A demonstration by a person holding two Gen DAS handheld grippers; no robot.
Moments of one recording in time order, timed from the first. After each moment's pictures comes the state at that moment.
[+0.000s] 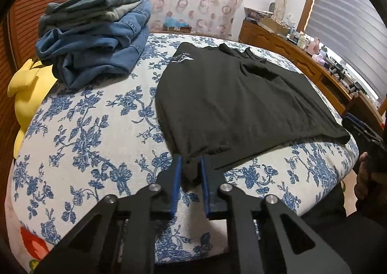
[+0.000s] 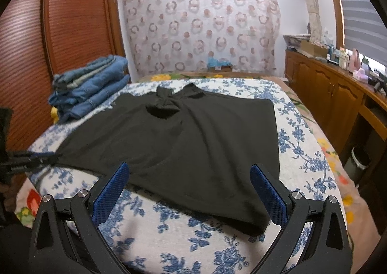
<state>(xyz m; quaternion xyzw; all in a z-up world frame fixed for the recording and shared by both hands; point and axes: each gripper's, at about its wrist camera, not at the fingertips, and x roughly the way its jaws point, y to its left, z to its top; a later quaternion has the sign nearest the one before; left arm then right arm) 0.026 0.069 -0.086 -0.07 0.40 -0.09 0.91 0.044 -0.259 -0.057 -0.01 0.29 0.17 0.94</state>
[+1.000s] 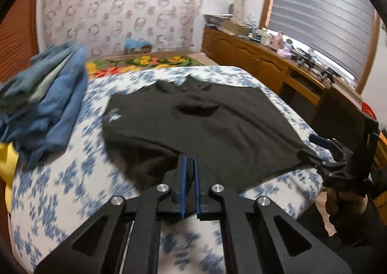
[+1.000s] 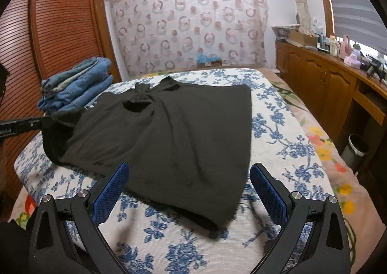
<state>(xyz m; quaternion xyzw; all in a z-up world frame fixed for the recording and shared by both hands) 0.074 -0.026 -0.021 0.00 0.36 -0.18 0.92 0.049 -0.300 -0.073 0.03 0.30 0.14 0.94</state>
